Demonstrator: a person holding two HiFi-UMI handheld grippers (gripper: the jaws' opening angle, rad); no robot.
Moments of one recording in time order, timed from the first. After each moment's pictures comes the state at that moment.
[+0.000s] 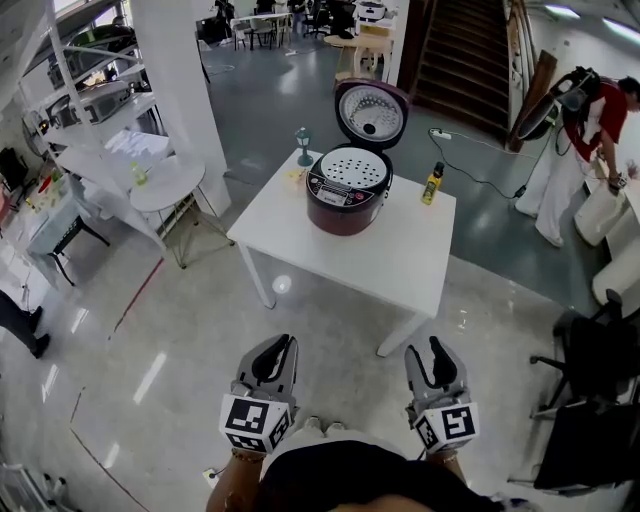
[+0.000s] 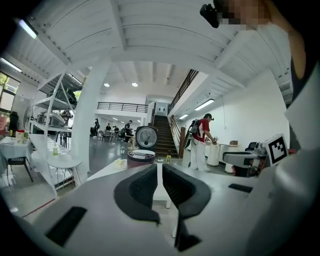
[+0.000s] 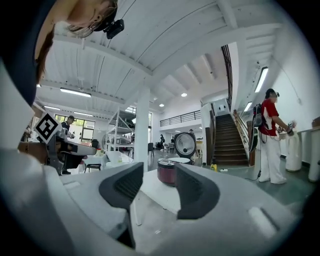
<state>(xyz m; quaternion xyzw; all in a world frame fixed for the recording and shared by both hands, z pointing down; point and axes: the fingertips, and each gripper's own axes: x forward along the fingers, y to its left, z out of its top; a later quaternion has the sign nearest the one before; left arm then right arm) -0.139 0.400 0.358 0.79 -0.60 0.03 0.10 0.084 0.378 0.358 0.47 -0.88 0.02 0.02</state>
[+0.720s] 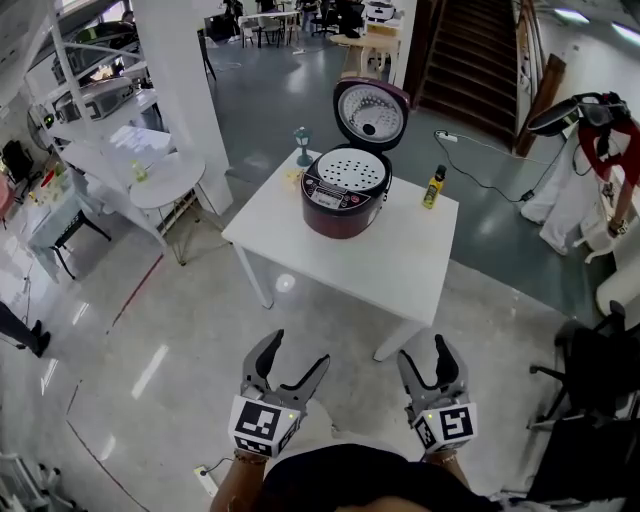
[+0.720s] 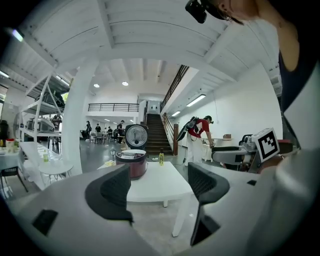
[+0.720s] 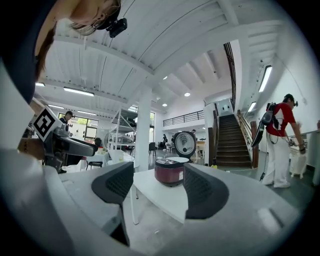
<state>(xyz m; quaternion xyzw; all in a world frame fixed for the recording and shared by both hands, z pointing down) -0.079 0.375 0.365 0.82 -0.56 0.05 0.07 0.109 0.343 0.370 0.45 -0.89 0.01 0.03</state>
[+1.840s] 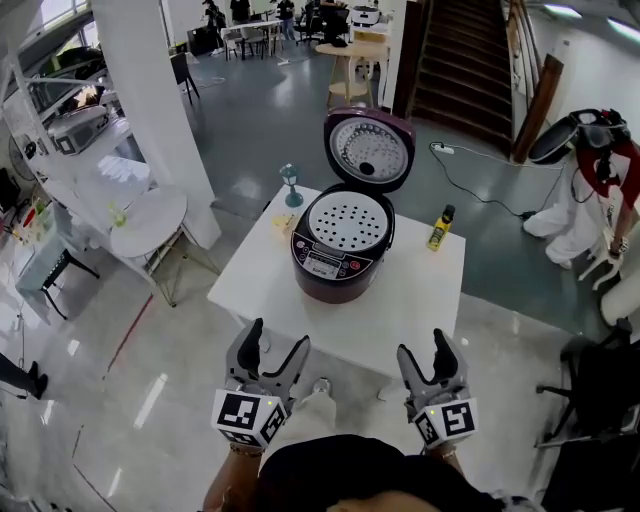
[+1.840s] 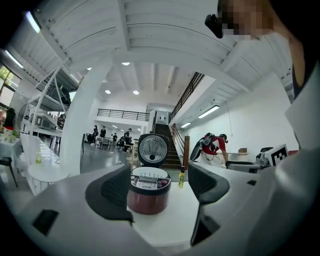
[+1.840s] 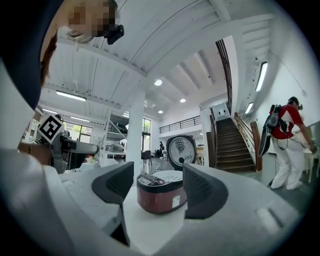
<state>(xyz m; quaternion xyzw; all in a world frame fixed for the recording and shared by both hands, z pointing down) -0.168 0.147 0.336 0.80 -0.60 -0.02 0.07 0.061 0.133 0.354 0.47 -0.88 0.00 -0.03</state>
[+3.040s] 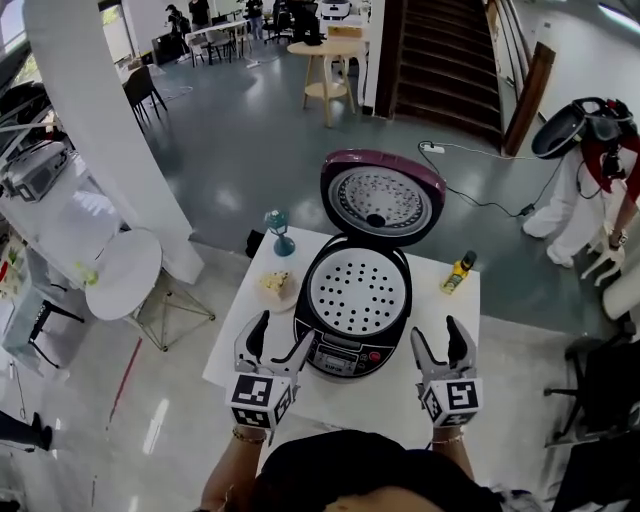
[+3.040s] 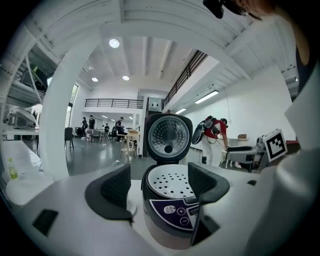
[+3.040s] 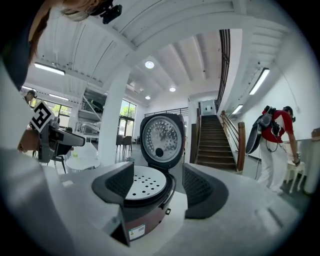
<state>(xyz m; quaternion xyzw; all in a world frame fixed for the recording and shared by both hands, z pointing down) -0.230 -0.126 0.367 0.82 -0.55 0.07 0.09 0.032 -0.126 0.378 0.57 -0.82 0.02 0.06</state>
